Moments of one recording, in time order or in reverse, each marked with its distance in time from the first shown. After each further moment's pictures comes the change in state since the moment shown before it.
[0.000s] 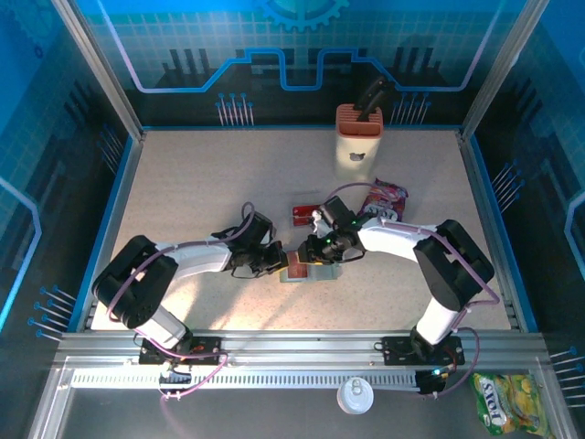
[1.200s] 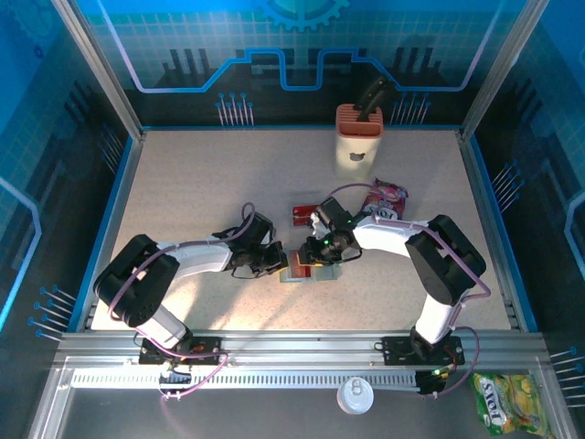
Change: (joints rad) left arm 0.000 0.007 -0.001 0.002 -0.007 0.000; right arm 0.002 0.045 0.032 -0.051 0.047 -0.030
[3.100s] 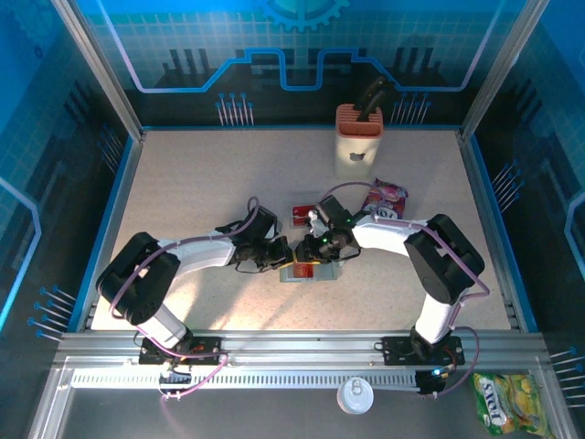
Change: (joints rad) left arm -0.011 0.018 0.077 -0.037 0.034 0.026; right arm -0.002 0.016 0.010 0.040 -0.036 -0.008
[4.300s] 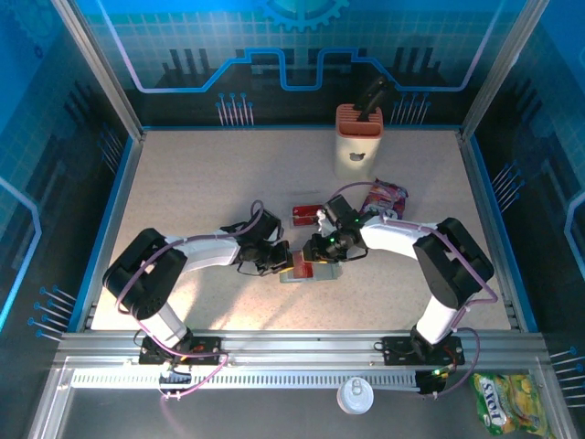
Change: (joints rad) left arm -0.017 0.045 0.017 -0.048 -0.003 0.008; right arm -0.040 -0.056 -0.045 -0.023 0.023 -0.001
